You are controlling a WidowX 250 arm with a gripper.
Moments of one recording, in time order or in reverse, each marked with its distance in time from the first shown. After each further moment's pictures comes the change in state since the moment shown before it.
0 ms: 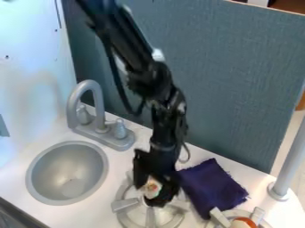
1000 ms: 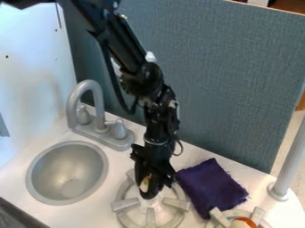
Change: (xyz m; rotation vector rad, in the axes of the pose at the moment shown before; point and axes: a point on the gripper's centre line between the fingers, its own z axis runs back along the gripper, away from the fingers) arm 0.011 0.016 -0.016 -0.023 0.008 -0.062
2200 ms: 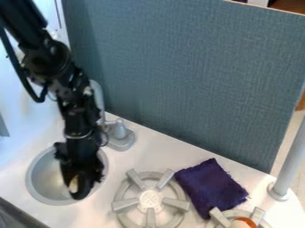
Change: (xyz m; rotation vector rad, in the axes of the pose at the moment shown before) arm -0.097 0.065 0.021 -0.020 -0.019 0.201
